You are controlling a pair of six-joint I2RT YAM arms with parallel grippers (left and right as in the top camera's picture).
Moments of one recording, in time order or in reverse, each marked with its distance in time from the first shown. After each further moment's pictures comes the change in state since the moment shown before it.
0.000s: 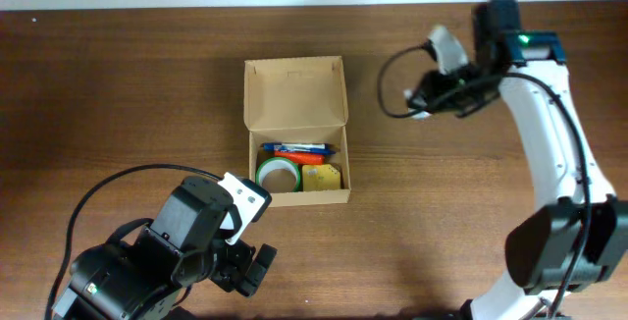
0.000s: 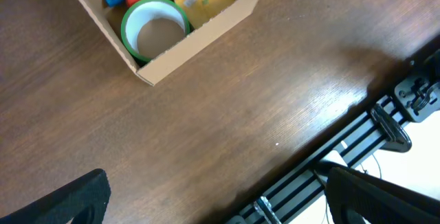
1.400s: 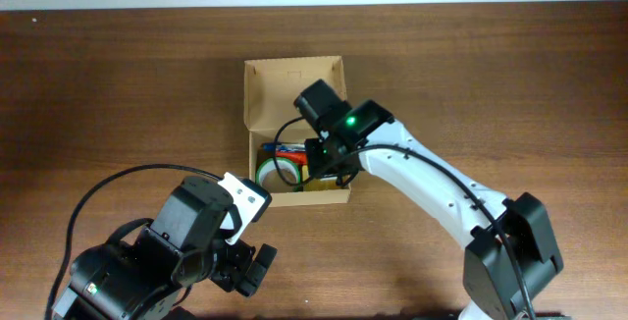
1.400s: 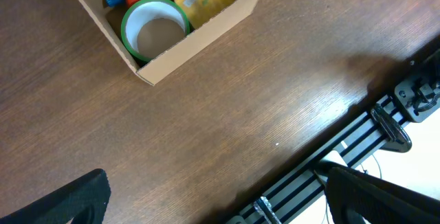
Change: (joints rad) left arm 0.000 0.000 0.000 0.000 0.000 0.000; right arm 0.621 0.000 -0.291 0.245 0.430 0.729
